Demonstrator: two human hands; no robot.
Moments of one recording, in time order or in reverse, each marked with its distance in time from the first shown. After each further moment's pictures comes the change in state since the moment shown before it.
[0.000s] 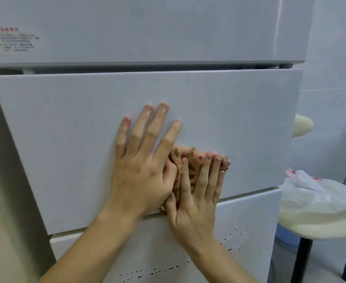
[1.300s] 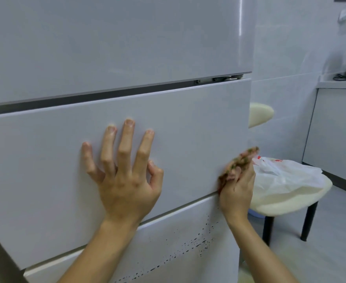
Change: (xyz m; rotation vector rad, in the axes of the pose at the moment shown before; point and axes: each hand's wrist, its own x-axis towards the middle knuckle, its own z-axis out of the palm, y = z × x) left_hand 0.015 0.031 0.030 0.106 0.137 -0.168; right_hand 0.022 0.136 -0.064 0.177 0.093 0.835
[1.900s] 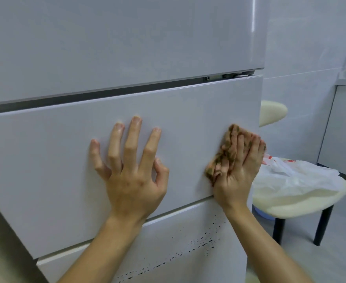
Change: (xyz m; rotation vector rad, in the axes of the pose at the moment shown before) left_hand 0.002 0.000 -0.003 -0.021 -0.002 0.013; right_hand 0.012 -0.029 0.018 -0.107 0.054 -0.515
